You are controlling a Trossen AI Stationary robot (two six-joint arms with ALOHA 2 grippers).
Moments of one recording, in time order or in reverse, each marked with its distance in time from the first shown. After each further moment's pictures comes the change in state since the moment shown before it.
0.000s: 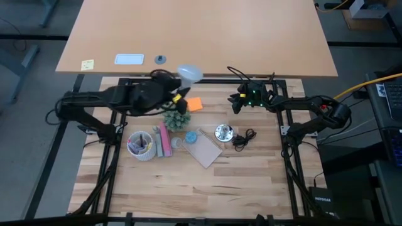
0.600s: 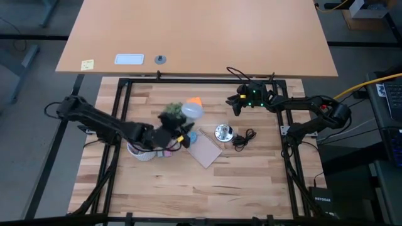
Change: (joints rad) left arm -0.226 0.019 -0.690 0.747 -0.167 -0.182; right arm 0.000 0.000 0.000 0.027 -0.146 0.004
